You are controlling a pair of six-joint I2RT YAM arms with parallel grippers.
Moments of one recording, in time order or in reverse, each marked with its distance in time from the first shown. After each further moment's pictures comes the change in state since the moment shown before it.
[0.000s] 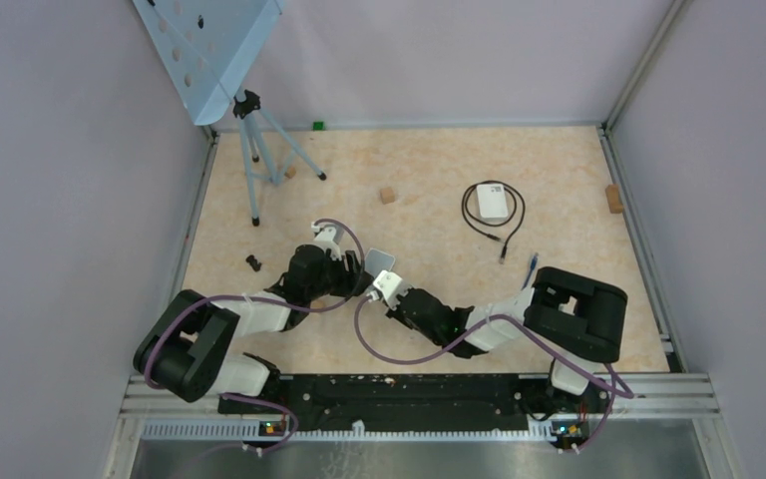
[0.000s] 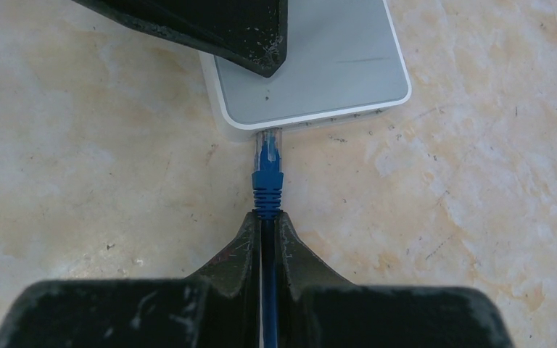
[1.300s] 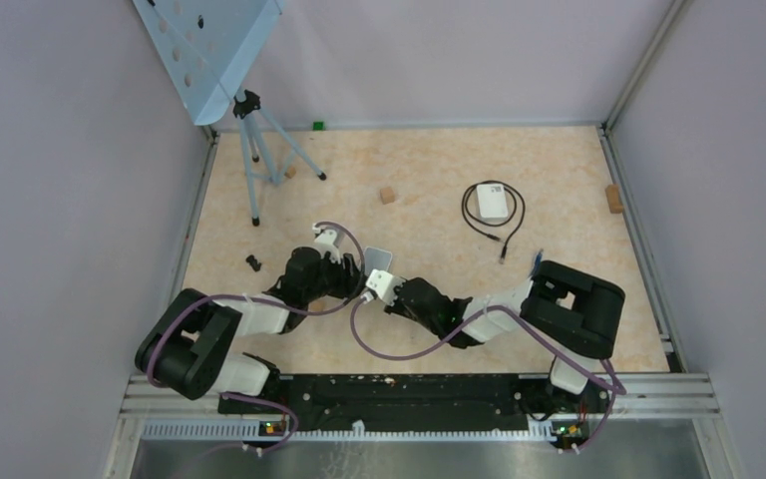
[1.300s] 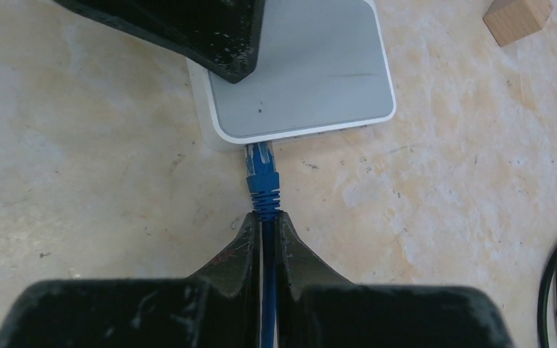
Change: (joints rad) left arm 0.018 0.012 -0.026 0.055 0.050 0.088; right arm -0.049 0.029 0.047 -0.026 -0.068 -0.218
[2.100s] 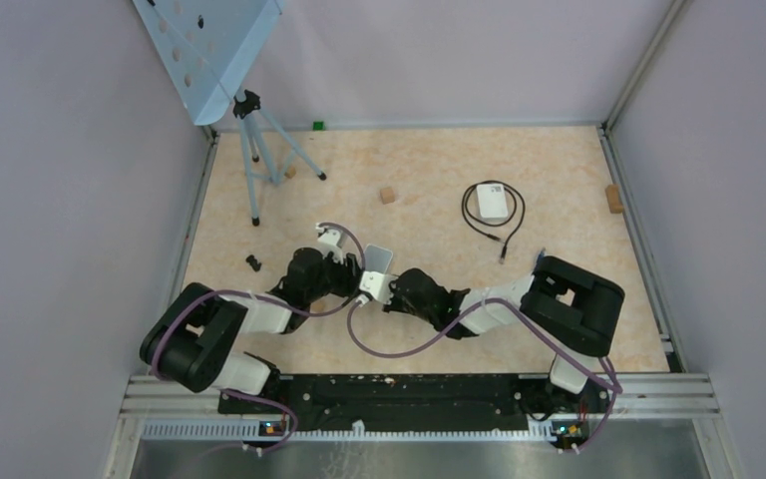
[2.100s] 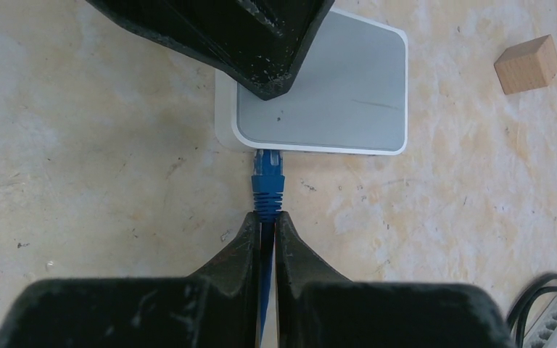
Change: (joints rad) left arm -0.018 0.036 -0.016 0.096 -0.019 0.050; right arm -0.044 0.011 0.070 -0.102 -0.114 -0.151
